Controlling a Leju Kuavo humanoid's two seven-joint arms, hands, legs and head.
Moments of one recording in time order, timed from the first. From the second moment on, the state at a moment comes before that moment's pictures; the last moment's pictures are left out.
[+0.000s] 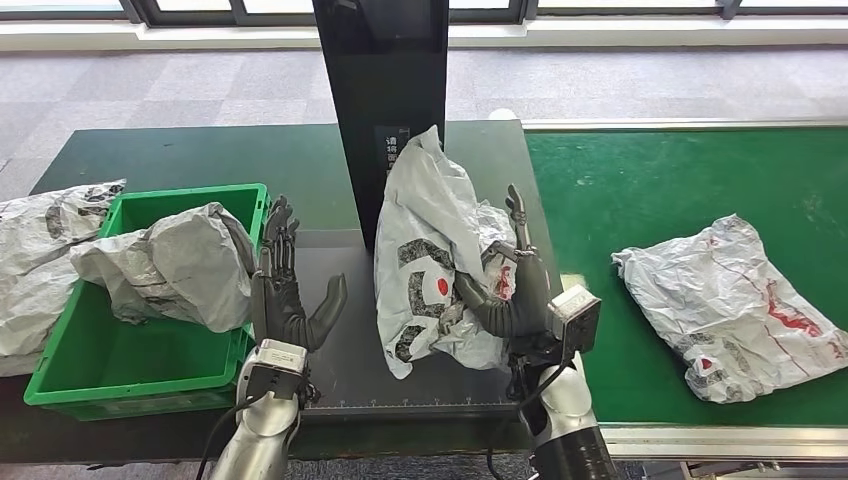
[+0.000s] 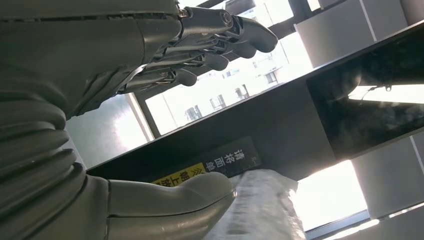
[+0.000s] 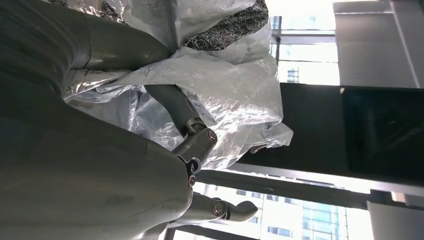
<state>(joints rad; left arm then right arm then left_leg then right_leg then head) -0.13 -0.27 -0.14 -1.39 -0.40 0.28 -0.68 -0.22 0.30 0.13 -1.24 0.08 0.08 -0.70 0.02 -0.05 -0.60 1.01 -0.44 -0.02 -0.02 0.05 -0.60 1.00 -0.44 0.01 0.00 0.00</state>
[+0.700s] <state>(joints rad) -0.13 -0.27 -0.14 -1.38 -0.43 0.28 -0.68 -0.30 0.31 0.12 -1.04 0.17 0.08 -0.70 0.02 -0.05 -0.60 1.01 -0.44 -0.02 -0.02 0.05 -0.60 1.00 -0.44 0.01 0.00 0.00</state>
